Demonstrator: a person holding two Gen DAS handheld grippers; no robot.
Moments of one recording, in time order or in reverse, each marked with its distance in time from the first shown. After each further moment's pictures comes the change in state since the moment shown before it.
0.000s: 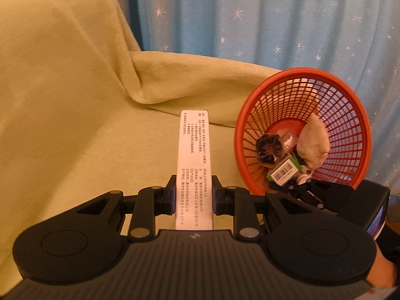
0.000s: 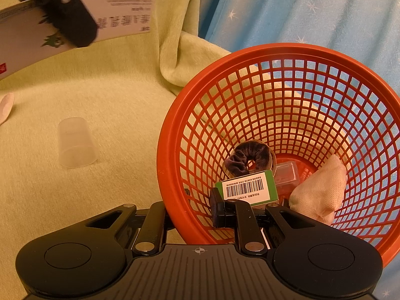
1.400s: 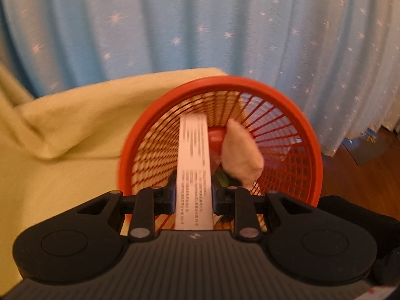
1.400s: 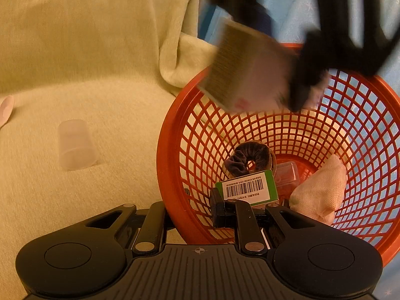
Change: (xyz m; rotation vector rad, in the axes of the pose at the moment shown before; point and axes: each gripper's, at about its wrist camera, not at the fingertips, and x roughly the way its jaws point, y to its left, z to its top) left arm 0.069 -0.113 0.068 0.352 0.035 -0.280; right arm -0.001 0.004 0.003 0.004 -0.003 0.004
